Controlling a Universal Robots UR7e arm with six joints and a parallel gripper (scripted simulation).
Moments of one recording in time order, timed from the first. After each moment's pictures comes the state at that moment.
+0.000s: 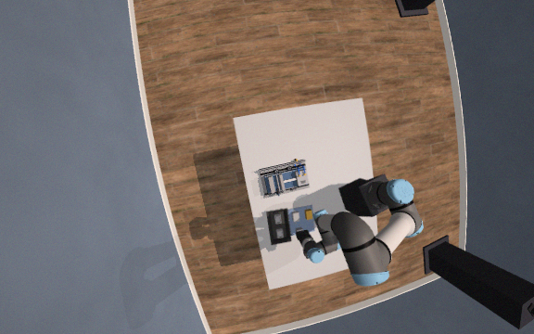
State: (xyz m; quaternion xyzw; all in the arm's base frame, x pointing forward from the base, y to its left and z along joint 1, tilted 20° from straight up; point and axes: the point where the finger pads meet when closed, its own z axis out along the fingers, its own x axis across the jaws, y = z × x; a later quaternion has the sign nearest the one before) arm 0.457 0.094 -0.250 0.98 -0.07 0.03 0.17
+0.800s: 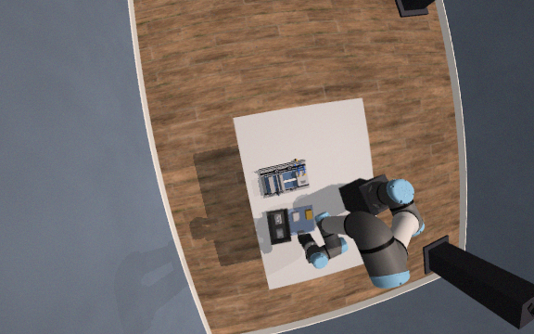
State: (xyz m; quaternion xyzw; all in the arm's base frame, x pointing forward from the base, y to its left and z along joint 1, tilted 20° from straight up) arm 0.456 0.110 -0.204 0.98 -0.07 0.03 0.17
